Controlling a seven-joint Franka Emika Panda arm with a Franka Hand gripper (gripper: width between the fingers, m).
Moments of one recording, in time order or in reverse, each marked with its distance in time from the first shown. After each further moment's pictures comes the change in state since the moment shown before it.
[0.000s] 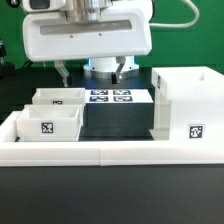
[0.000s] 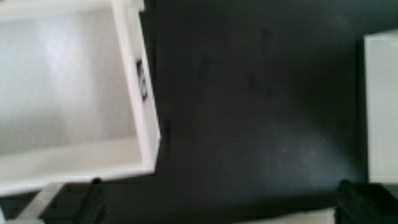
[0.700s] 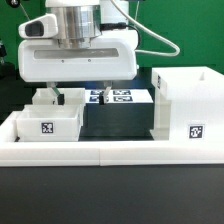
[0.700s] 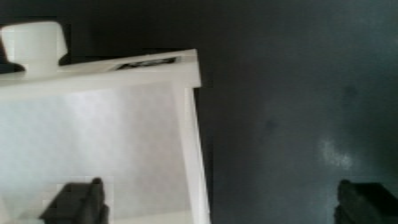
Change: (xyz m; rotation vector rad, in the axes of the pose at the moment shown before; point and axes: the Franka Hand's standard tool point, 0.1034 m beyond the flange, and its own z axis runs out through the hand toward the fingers) arm -0.016 0.024 0.034 -0.030 0.018 -0.006
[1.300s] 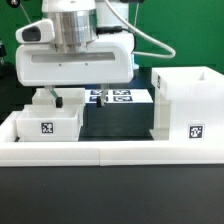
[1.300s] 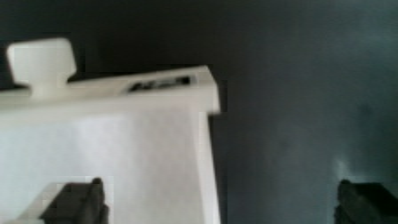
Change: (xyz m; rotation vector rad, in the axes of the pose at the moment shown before) arm -0.014 0.004 0.019 0.004 -0.032 -0.014
